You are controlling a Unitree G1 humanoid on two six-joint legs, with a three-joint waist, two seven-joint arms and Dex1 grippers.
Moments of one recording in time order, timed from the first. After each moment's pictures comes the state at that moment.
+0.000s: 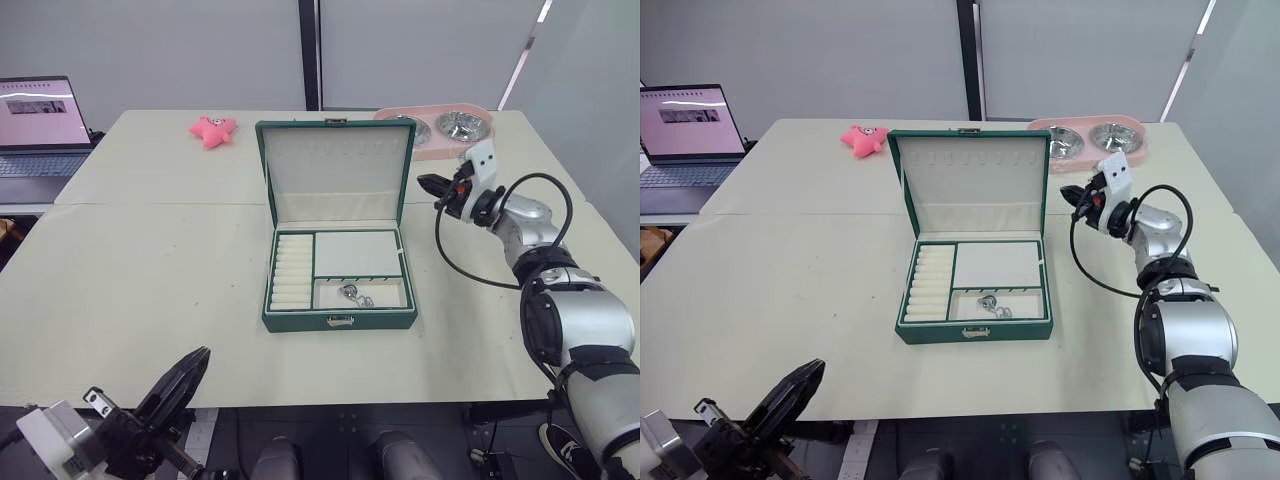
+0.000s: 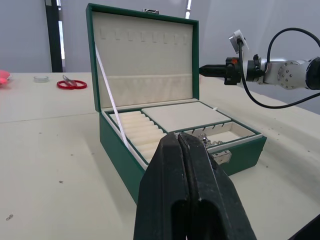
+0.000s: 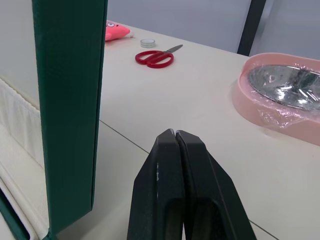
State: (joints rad) left arm 0.81 0.24 0.43 -0.76 -0.72 -0.07 -0.86; right arm -1.19 -0.44 -0.13 1.29 0.12 -0.16 0.91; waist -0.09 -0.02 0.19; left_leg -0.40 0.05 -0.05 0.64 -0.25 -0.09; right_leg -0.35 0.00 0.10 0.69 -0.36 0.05
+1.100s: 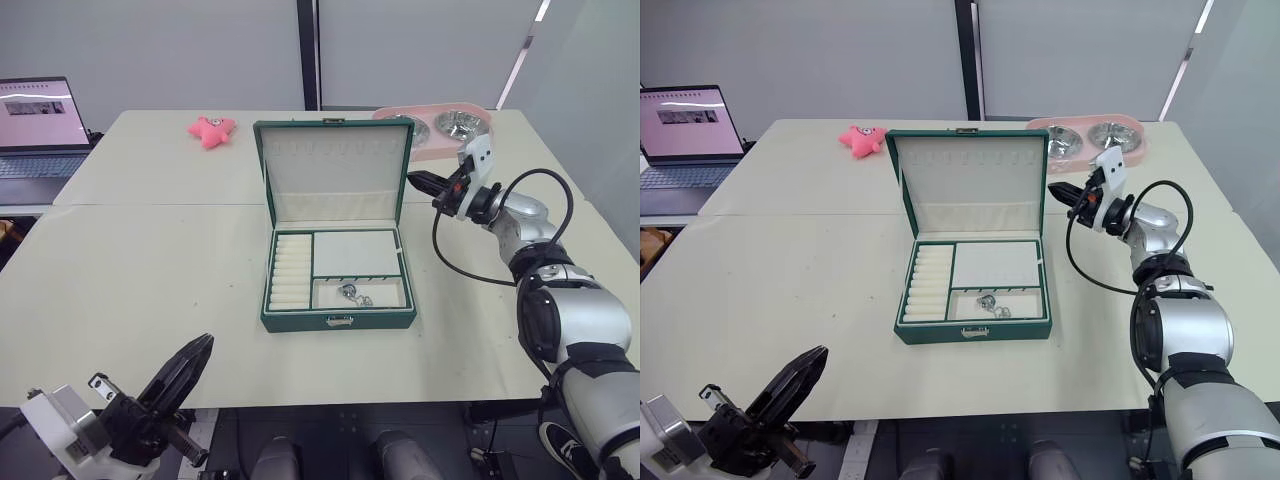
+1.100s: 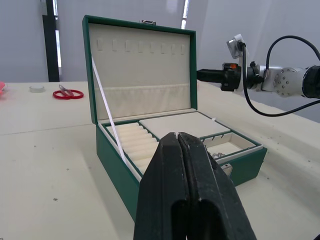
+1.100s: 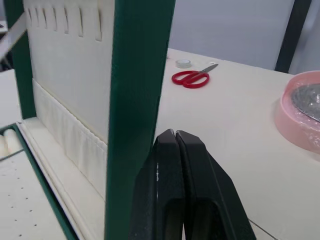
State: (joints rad) left arm 0.77 0.28 0.40 -0.77 -0.74 -0.08 -0.80; right arm -1.21 -0.42 -0.18 1.28 0.17 -0.09 1.12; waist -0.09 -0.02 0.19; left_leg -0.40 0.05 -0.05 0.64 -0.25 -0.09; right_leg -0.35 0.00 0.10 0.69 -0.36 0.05
